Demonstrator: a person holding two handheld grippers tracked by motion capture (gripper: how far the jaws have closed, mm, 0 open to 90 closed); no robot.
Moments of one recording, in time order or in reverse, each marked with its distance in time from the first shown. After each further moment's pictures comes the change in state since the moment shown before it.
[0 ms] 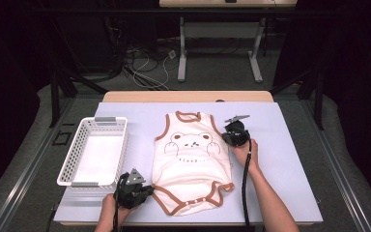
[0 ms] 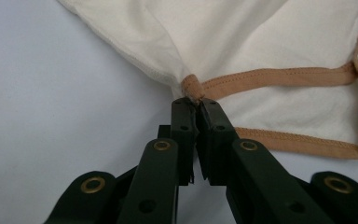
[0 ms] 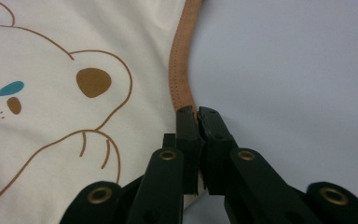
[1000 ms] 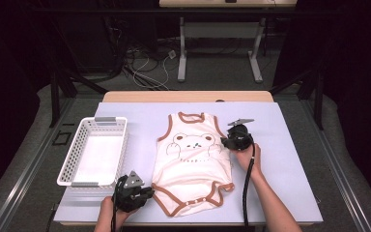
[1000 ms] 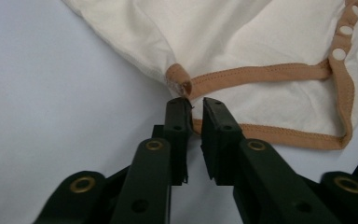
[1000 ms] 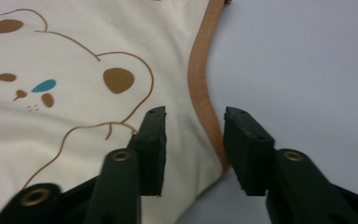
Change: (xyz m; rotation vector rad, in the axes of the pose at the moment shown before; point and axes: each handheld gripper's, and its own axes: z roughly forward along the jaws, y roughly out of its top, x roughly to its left) left arm -0.008 -0.002 -0.009 -0.016 -0.007 0.013; right arm 0.004 -0.012 -0.019 -0.035 0.019 0.013
